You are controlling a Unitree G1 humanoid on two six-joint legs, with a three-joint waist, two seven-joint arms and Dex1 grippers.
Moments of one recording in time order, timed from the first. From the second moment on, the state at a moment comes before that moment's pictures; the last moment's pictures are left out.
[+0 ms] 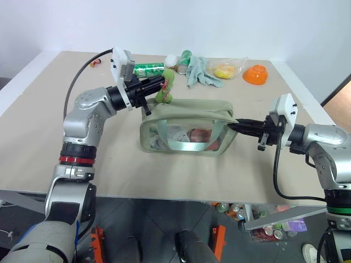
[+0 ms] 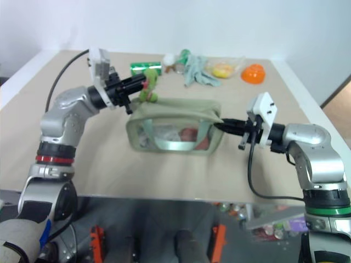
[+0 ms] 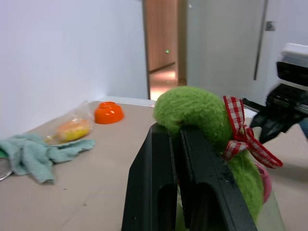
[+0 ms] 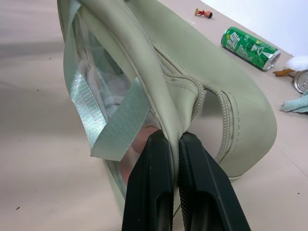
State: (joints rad) left arm -0.96 0.36 0.04 0.32 -0.48 0.32 -1.03; right arm -0.50 -0.83 -0.12 -0.02 0.45 0.37 1.10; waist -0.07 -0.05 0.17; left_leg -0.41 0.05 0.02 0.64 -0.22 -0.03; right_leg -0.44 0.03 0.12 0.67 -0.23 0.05
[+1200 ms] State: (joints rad) left arm -1.02 0.38 -0.10 0.36 -0.27 0.15 -1.14; right arm -0.51 -0.83 -0.12 -0.01 0.44 0.36 1.11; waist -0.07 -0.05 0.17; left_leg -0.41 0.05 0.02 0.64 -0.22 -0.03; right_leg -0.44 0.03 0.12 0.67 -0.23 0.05
